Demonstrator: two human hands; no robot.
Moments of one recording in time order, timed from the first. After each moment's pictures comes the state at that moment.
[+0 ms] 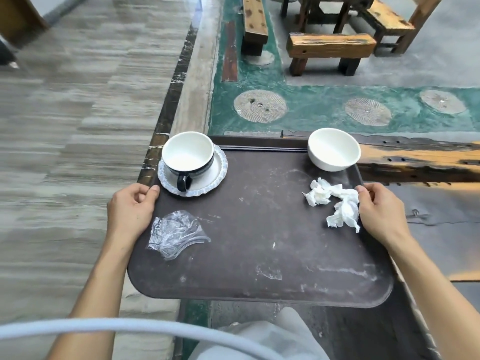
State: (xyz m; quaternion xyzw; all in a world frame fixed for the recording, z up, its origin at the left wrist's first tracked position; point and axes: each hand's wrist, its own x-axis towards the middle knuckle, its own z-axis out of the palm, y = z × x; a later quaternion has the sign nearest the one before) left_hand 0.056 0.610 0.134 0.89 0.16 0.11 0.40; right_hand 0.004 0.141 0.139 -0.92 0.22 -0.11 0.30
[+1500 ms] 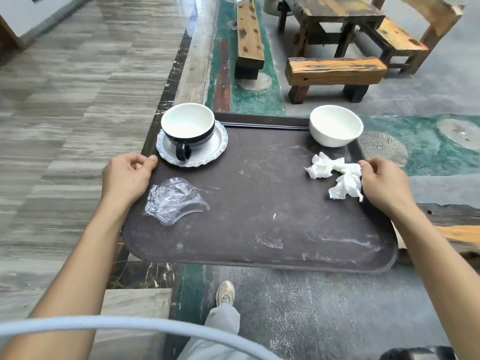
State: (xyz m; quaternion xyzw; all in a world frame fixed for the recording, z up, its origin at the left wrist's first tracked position) left_hand 0.642 0.491 0.178 0.90 0.14 0.12 0.39; right_hand 0.578 0.016 0.185 -0.93 0.21 -0.11 0.28
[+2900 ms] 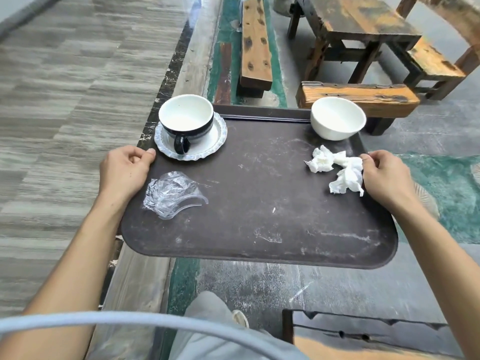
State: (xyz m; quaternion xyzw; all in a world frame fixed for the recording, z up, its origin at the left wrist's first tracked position) left_hand 1.220 0.422 0.172 0.89 0.16 0.12 0.40; right_hand 1.170 -0.059 0.191 -0.94 0.19 -0.11 0.26
